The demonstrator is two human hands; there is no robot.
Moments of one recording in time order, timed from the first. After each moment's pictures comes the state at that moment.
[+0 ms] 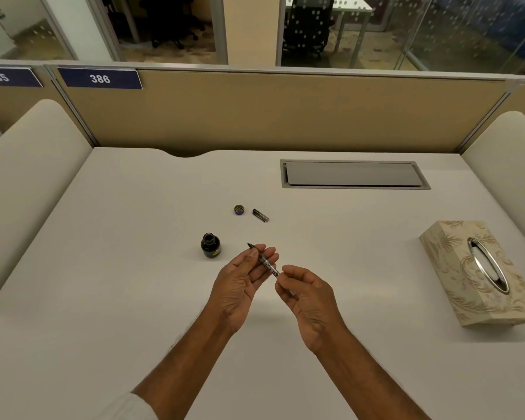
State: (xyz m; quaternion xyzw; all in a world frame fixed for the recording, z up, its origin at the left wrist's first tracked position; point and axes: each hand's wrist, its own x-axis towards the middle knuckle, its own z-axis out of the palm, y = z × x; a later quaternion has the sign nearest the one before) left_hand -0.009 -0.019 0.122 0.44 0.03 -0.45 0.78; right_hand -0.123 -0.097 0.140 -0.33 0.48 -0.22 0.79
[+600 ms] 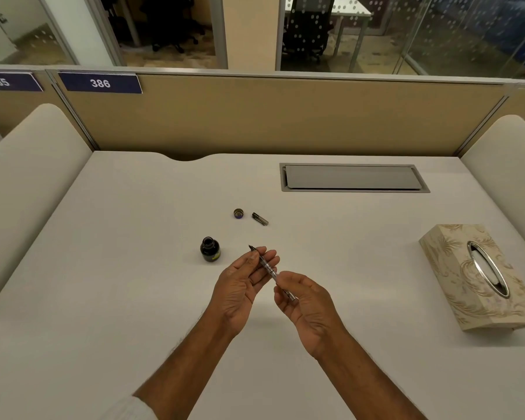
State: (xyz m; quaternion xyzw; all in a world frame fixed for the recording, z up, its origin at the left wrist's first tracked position) left_hand -0.009 -0.024 0.124 0.44 0.03 -0.45 0.78; right_hand -0.123 -0.099 0.141 -0.29 0.47 -0.18 0.81
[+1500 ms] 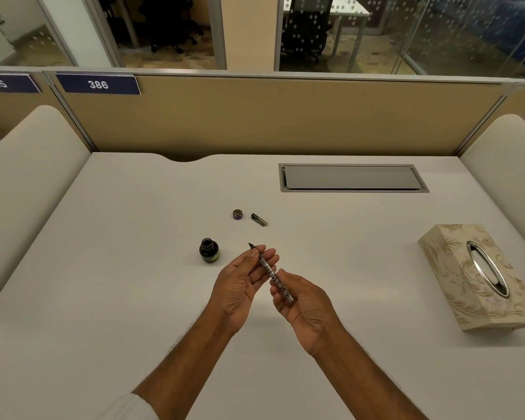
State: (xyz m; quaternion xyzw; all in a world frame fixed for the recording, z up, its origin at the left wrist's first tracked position) left_hand -0.006 -0.028 0.127 0.45 0.03 -0.45 0.77; right_hand -0.118 -0.101 0.143 -0.26 0.46 -0.17 0.83
